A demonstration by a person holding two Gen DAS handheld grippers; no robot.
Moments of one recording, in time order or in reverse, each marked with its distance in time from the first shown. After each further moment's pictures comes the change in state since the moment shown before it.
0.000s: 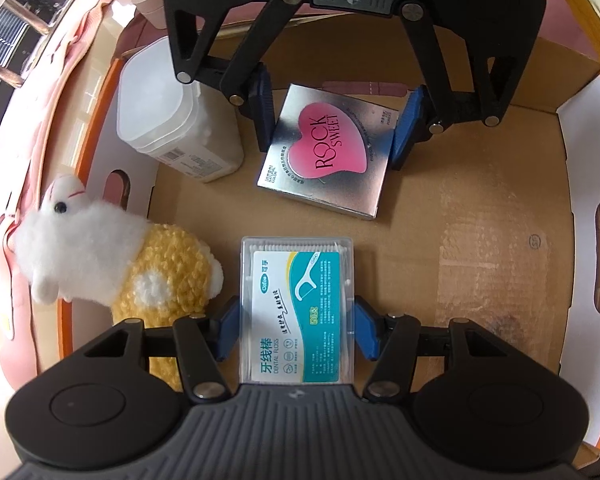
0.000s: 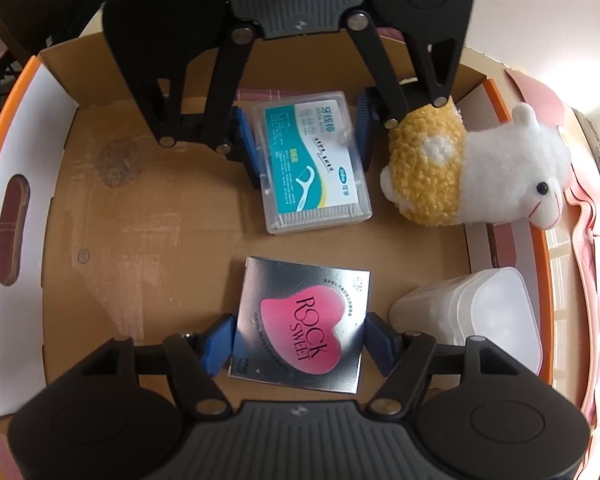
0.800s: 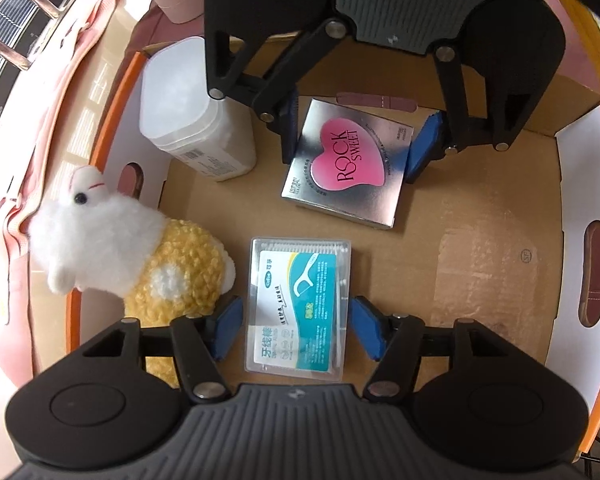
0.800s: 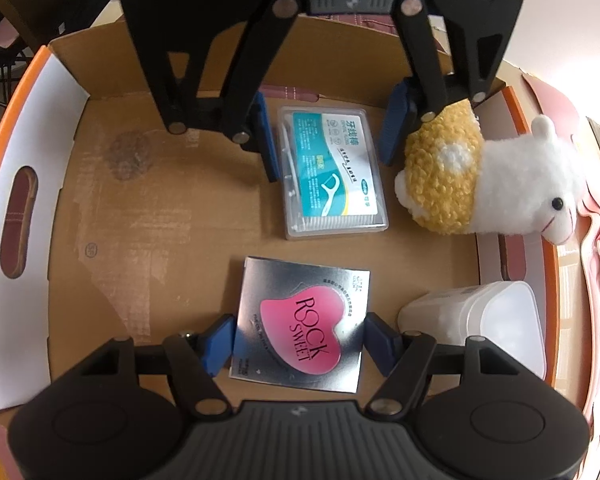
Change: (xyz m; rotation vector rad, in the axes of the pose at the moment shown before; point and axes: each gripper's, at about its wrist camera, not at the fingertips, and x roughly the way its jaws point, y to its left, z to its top) left arm -0.014 0.017 0.012 -0.067 -0.001 -0.019; right arm -0.027 0.020 -0.039 -0.042 0.025 0.021
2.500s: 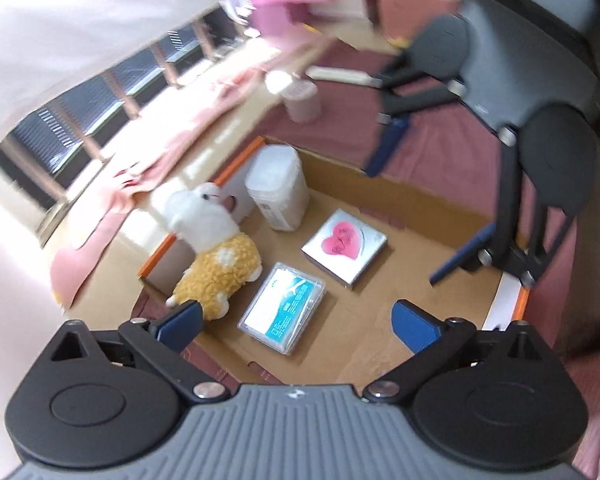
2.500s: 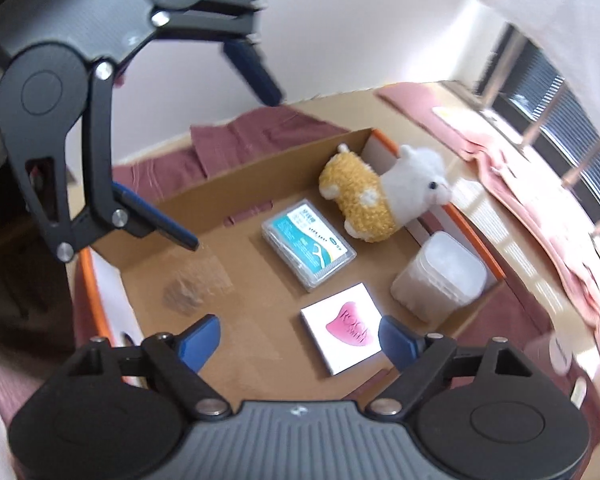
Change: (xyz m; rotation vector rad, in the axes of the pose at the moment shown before) left arm -0.135 -0.070 -0.068 -0.476 -0.333 0.212; right arm -0.062 0.013 0.054 0.593 -0.260 -0.165
